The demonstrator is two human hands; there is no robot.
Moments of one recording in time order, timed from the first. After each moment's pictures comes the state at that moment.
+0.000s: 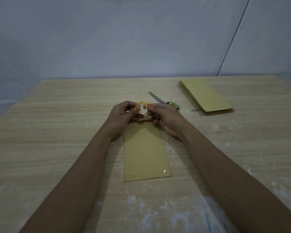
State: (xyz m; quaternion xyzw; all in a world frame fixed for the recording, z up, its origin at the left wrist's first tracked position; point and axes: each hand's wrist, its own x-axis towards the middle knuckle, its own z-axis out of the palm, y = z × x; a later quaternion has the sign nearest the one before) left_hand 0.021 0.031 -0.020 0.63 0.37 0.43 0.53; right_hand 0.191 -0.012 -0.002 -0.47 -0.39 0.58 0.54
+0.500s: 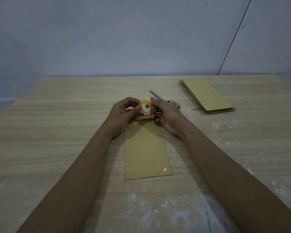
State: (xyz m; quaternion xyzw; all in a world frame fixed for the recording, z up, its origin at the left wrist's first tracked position) left_hand 0.020 0.027 -0.016 0.63 0.33 0.45 0.55; right_hand 0.187 -0.011 0.004 -0.49 -0.36 0.58 0.54
